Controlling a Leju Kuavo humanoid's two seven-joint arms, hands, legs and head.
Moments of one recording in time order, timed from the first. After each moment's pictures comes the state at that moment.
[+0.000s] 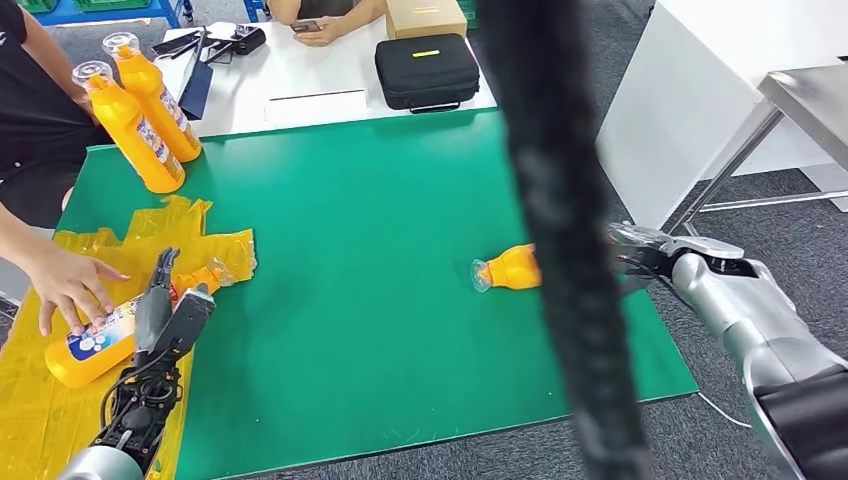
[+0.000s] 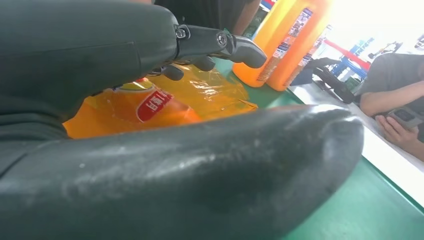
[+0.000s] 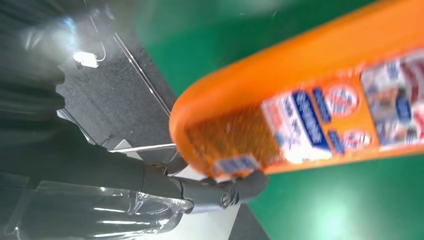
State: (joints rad) left arm -0.51 0.07 0.04 -0.50 -0.62 0.51 -0.70; right arm -0.80 -0.54 0.63 -0.59 0.73 0.24 -0.29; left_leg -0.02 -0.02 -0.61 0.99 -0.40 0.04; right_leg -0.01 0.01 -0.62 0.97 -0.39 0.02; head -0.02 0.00
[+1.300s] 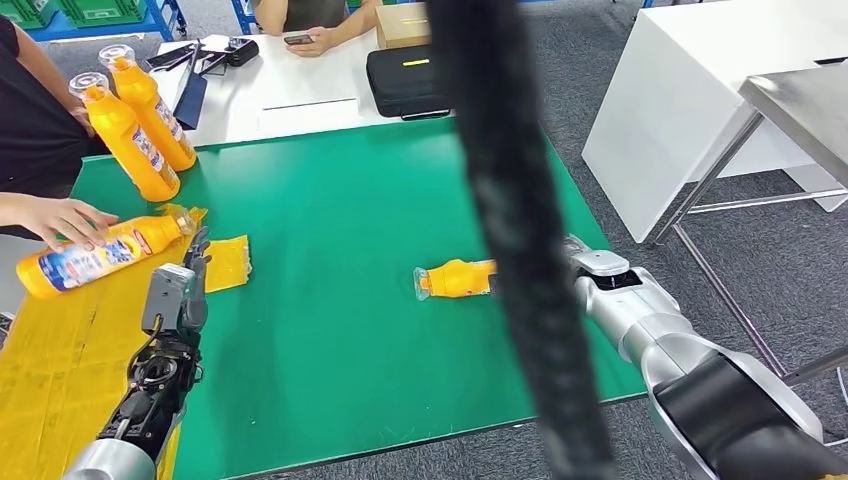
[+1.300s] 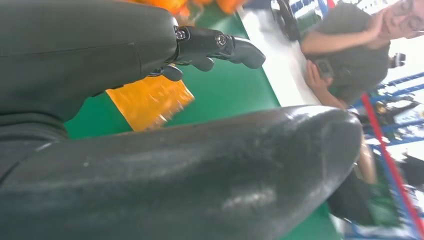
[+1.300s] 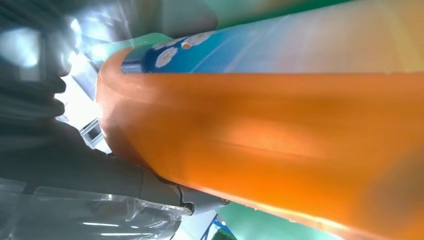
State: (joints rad) left arm -0.49 0.05 -0.04 -0.69 -0.24 0.08 -0.65; right arm -0.81 -0.23 0.77 -0.37 0.94 0.08 -0.10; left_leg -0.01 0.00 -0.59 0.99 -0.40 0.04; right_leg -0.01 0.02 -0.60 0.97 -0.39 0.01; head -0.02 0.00
